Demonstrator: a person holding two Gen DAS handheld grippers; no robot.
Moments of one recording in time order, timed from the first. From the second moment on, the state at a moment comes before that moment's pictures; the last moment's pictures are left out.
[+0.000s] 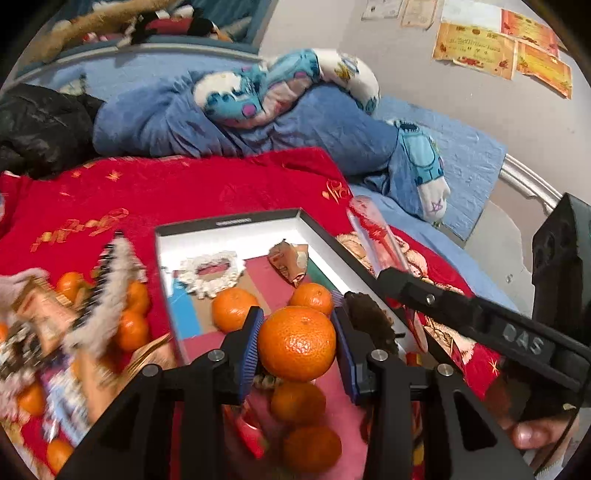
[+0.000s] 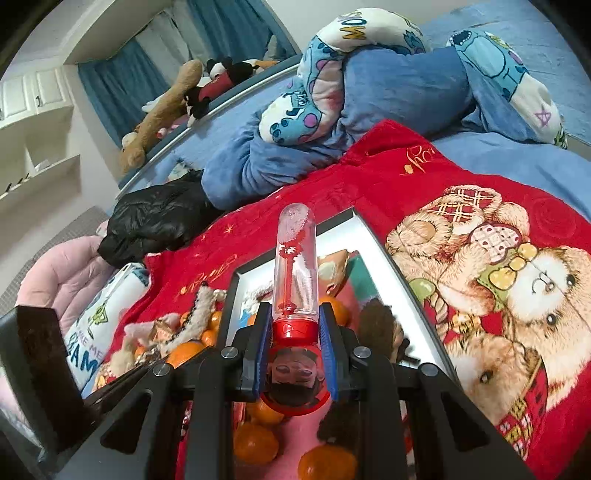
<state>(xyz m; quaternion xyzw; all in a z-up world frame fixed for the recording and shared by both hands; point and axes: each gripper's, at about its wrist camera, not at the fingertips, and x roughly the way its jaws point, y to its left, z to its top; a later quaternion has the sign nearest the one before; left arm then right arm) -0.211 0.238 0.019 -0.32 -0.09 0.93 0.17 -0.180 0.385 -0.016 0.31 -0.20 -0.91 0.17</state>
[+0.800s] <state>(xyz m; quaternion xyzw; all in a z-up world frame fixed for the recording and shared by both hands) -0.348 0.260 -0.024 -0.46 -0.09 0.88 0.10 -0.297 0.380 -0.045 0.44 -0.13 -0.88 0.13</state>
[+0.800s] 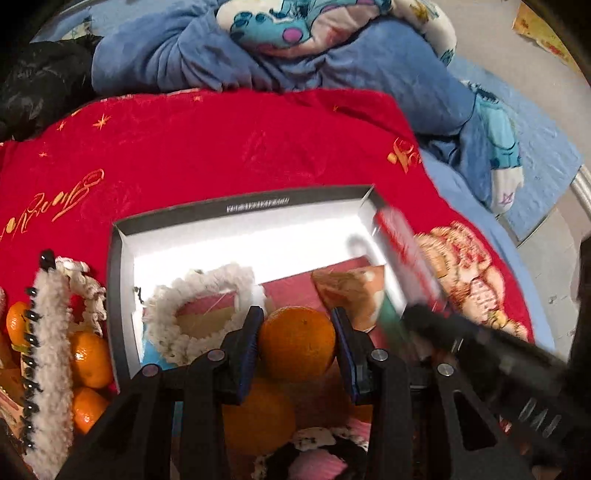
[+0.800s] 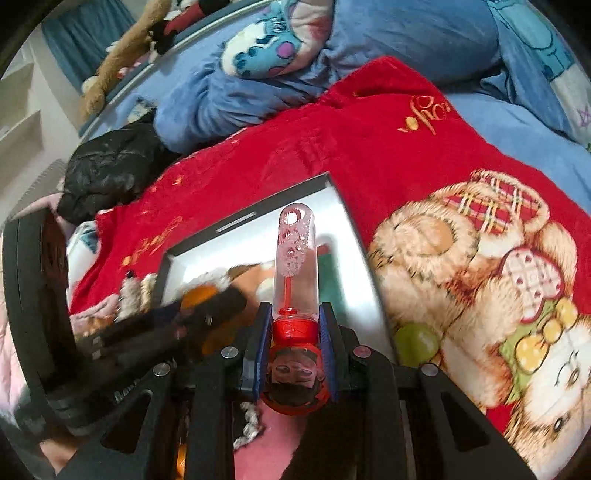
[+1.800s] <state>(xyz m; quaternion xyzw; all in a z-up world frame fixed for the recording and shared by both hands) -0.345 0.262 -0.026 -0.45 -0.07 0.89 0.10 -0.325 0.383 -0.046 0.44 -0.17 -0.88 0.12</state>
